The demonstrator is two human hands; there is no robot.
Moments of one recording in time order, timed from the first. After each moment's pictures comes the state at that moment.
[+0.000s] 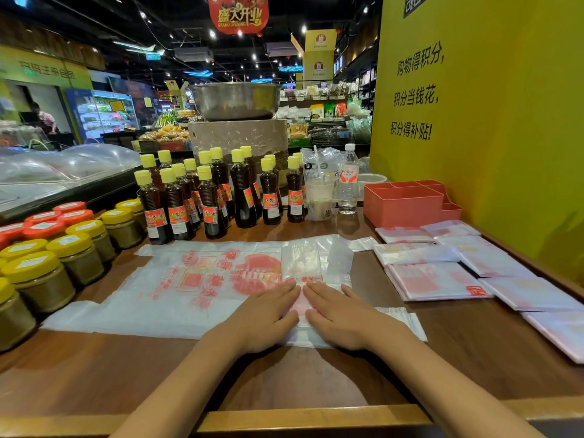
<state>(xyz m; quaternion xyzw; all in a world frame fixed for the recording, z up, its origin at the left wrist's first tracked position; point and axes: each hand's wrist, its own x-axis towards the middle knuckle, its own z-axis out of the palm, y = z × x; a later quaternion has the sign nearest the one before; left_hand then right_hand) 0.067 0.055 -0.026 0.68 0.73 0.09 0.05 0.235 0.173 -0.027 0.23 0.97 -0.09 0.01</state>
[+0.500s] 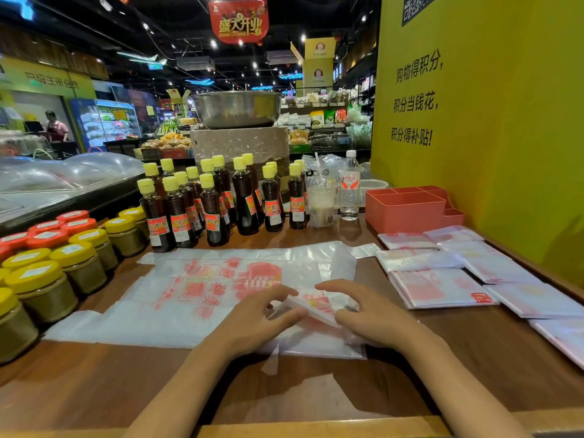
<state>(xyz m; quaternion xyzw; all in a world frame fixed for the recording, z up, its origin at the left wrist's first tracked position) 0.055 0.044 -0.021 0.61 0.71 0.32 0.11 0.269 0.174 0.004 0.24 0.89 -0.36 -0.14</state>
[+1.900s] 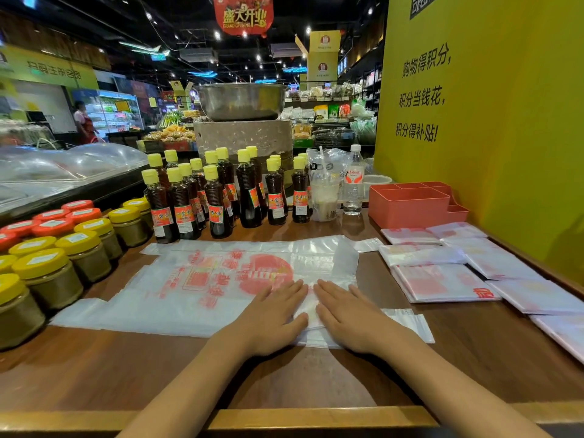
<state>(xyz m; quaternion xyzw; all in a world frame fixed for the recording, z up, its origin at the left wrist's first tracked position) 0.072 0.054 -0.029 0.67 0.74 0.06 0.05 0.237 0.173 -0.032 0.25 0.96 -0.08 -0.01</state>
